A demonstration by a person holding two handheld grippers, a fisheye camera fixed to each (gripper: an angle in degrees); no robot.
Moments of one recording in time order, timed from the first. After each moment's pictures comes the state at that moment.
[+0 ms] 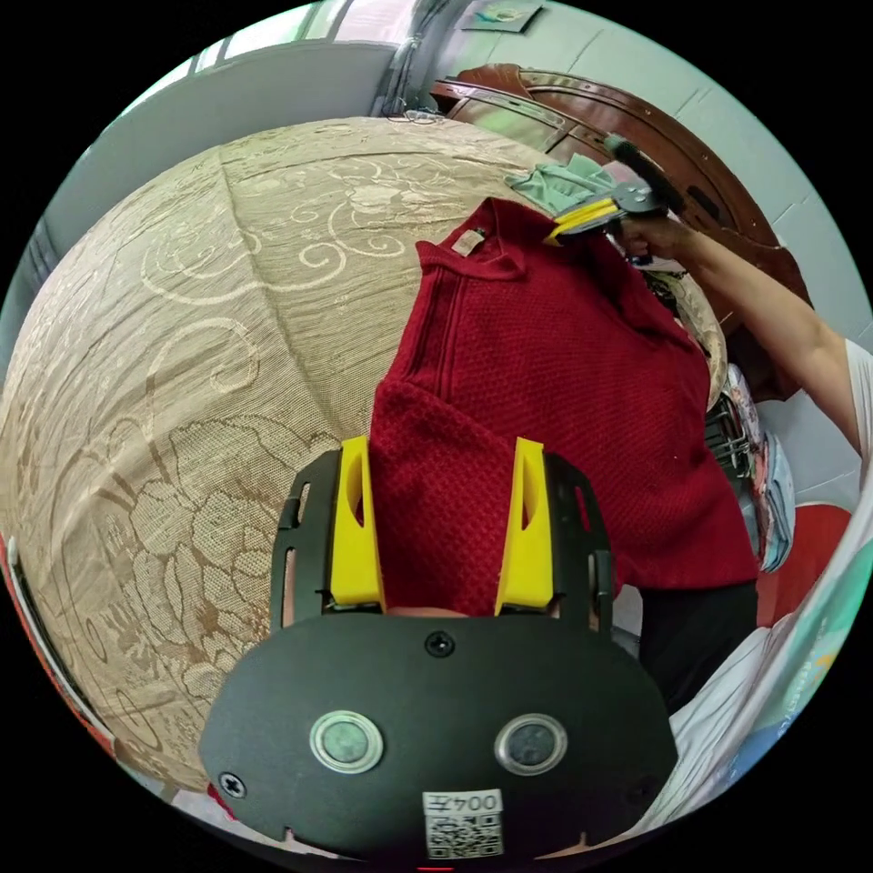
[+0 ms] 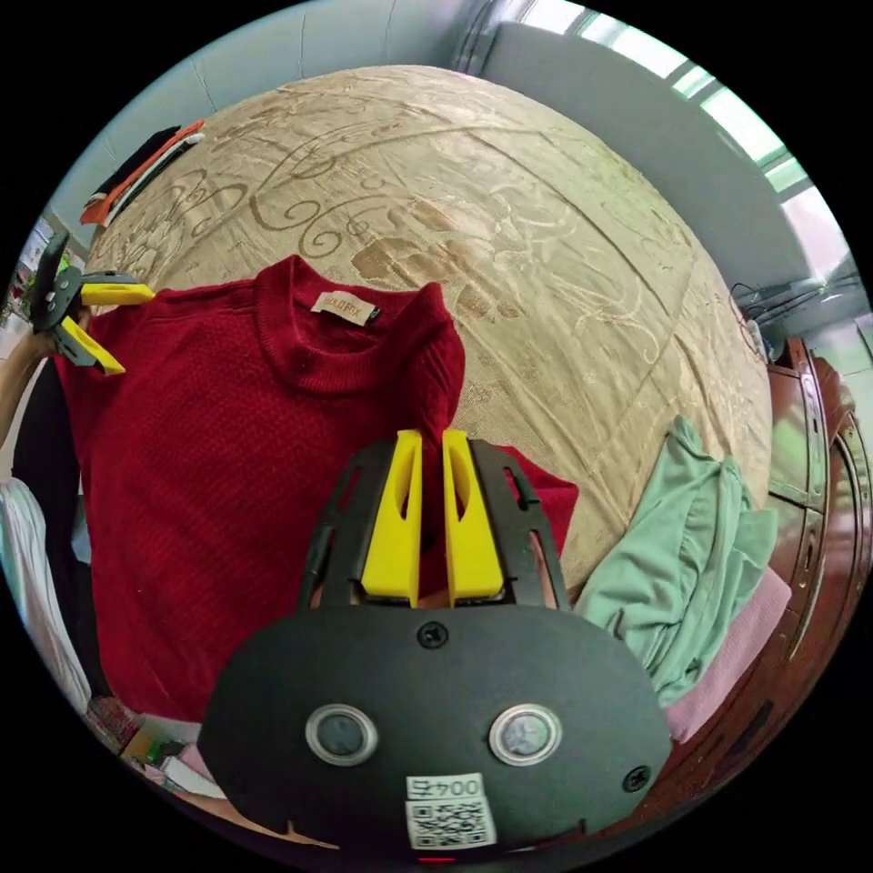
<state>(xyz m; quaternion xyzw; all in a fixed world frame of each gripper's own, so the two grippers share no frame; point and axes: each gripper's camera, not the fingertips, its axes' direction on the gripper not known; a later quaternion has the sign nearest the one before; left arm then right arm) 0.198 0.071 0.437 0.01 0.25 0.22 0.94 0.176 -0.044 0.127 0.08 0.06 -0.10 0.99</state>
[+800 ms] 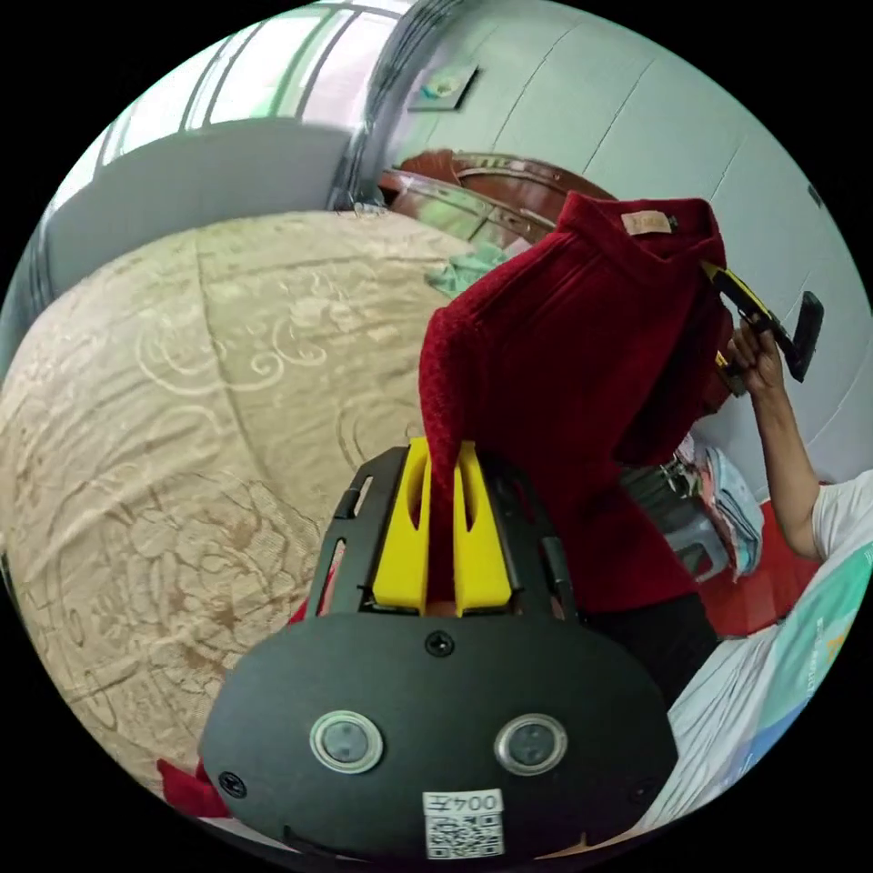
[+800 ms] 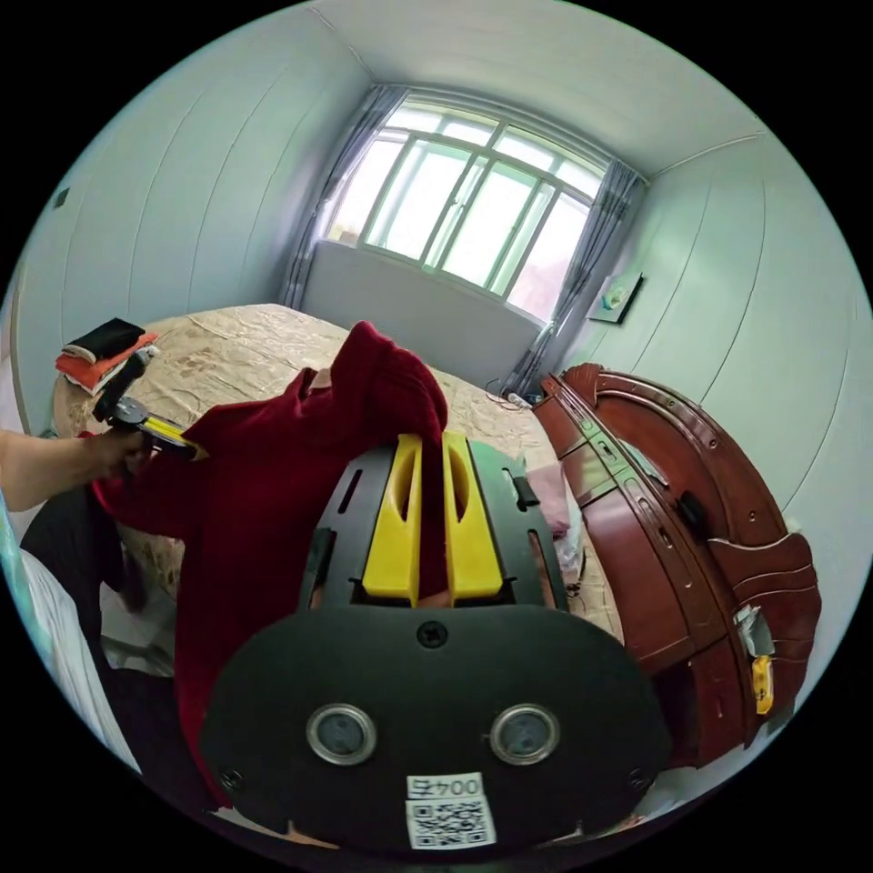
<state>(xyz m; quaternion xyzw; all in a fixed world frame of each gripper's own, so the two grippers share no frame) 0.178 0.219 0.153 0.19 0.33 0.19 0.90 0.031 0.427 -0.148 0.40 0.23 0.10 0.88</state>
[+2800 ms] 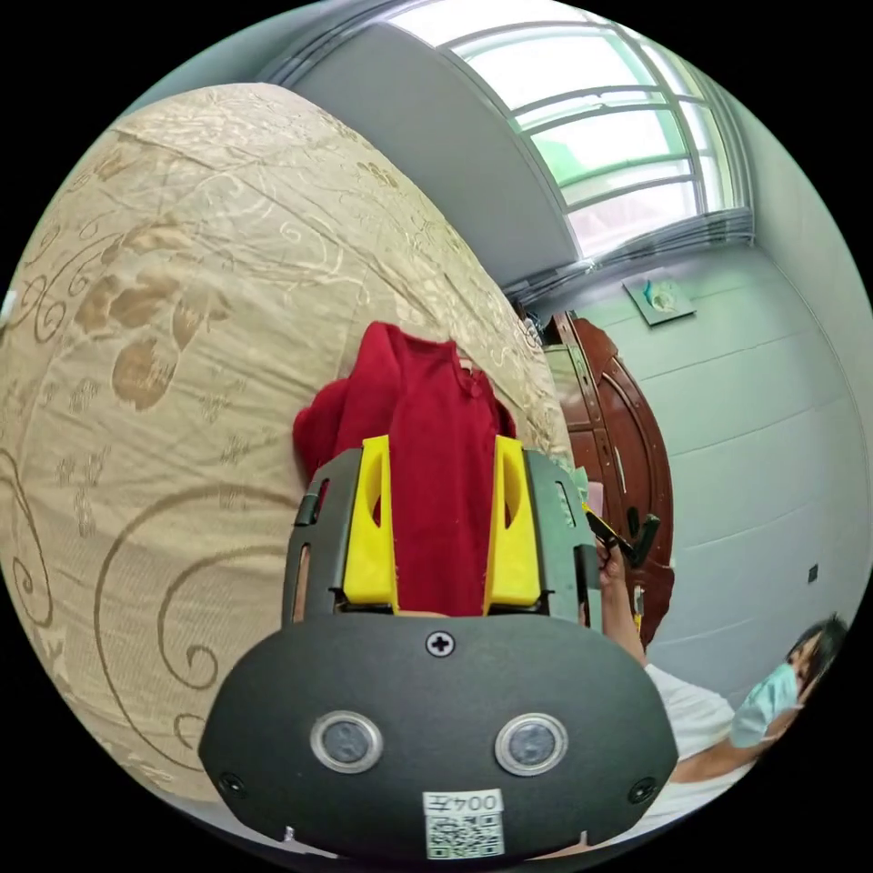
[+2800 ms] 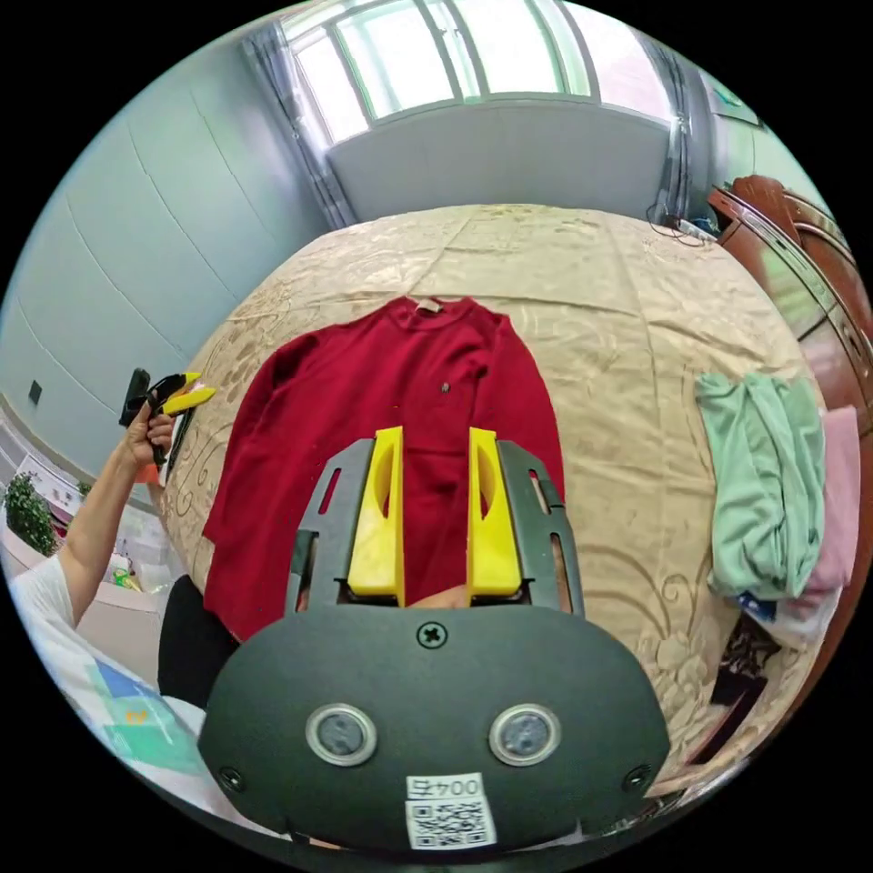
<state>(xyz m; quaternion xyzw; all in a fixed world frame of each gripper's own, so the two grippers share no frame) -0.305 -0.017 0.310 0.06 0.47 -0.17 0.87 0.266 0.114 0.082 0.19 -0.12 0.16 0.96</state>
